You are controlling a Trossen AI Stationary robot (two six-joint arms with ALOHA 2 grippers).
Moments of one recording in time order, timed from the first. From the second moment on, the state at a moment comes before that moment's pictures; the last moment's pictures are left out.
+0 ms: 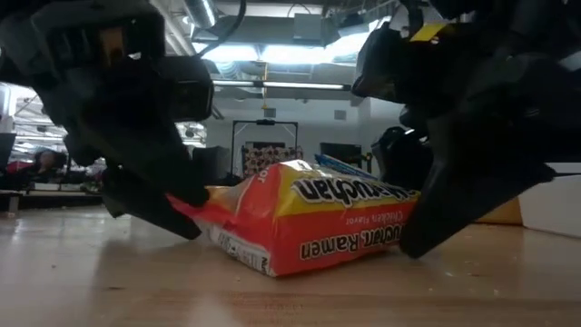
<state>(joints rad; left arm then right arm) -0.48 1.78 0.68 0.42 -0.21 -0.94 0.46 1.92 1.04 -0.14 0.19 0.35</state>
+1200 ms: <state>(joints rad) -0.42 1.72 0.68 0.52 -0.04 -0.93 0.46 1.84 1.12 -0.34 0.20 0.44</state>
